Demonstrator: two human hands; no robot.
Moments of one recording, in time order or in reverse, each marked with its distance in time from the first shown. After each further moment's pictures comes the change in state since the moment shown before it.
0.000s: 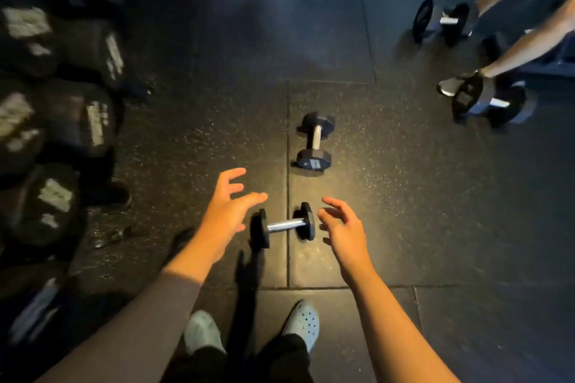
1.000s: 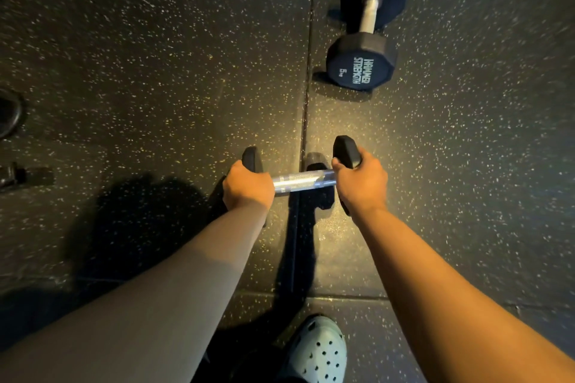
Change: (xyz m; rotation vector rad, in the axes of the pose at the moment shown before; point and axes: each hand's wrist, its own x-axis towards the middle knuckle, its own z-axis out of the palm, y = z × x) left_hand 0.311 -0.315 0.127 0.261 0.473 -0.281; right_hand 0.310 0.287 0.082 -0.419 0.139 -0.033
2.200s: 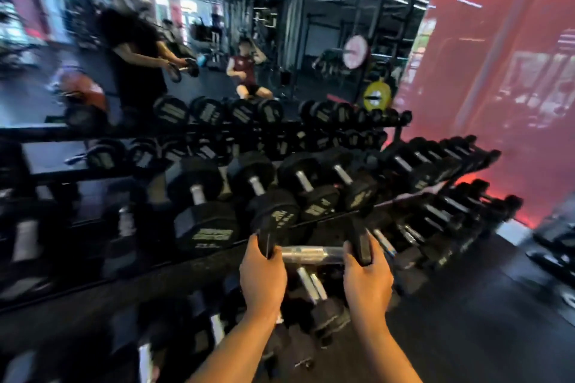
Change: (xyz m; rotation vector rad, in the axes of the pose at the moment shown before) left_hand -0.531 0.012 -0.840 -0.960 0.973 0.176; right_hand -0.785 -0.588 -0.163 0.322 -0.527 -0.971
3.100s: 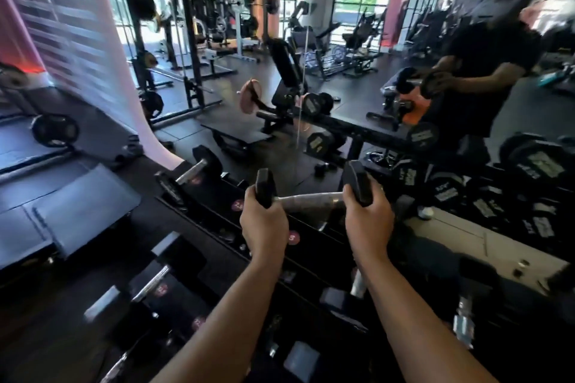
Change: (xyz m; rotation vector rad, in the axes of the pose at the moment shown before) left_hand 0.278 -0.046 -0.548 -0.054 1.184 -0.129; right_hand -0.324 -0.202 0.598 0.266 -1.050 -0.338
